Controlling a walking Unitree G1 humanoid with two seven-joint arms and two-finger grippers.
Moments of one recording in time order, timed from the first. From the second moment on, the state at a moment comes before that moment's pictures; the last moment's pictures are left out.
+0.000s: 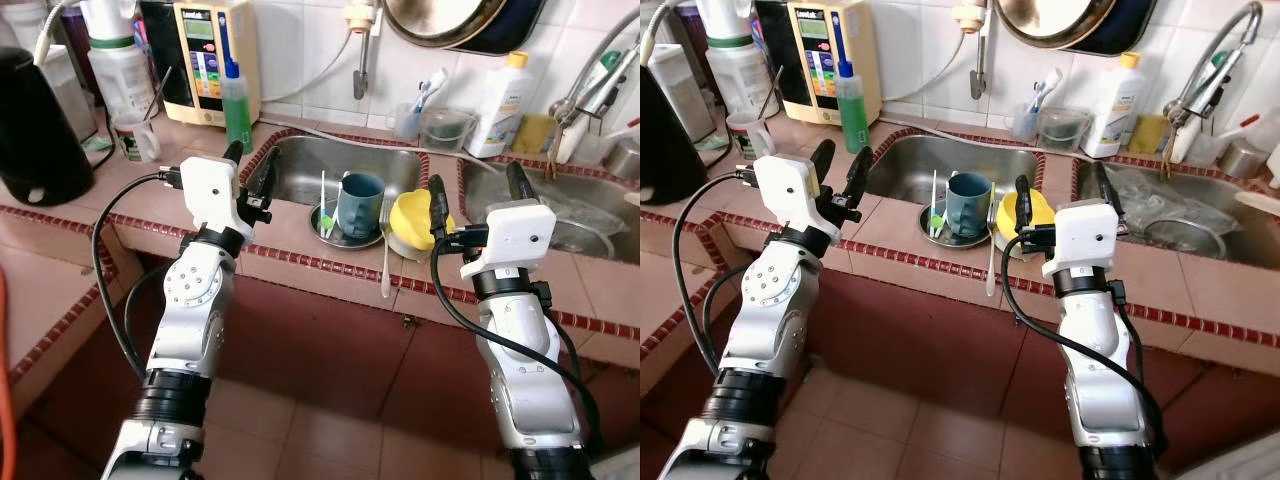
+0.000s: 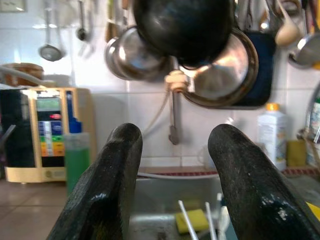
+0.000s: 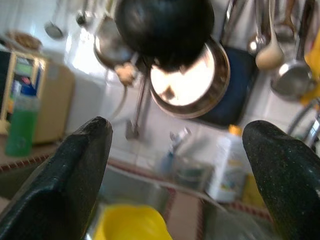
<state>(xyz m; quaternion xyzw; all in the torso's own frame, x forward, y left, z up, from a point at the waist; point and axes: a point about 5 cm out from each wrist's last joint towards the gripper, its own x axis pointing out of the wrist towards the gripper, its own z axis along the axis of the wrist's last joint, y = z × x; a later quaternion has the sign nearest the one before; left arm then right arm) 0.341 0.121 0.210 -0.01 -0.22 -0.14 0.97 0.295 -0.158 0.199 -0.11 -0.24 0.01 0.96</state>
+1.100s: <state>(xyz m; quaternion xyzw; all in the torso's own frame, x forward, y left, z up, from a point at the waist) 0.319 0.126 0.149 0.03 -0.17 -0.19 0.97 0.287 -0.156 0.105 -0.14 -0.08 0.06 0.99</state>
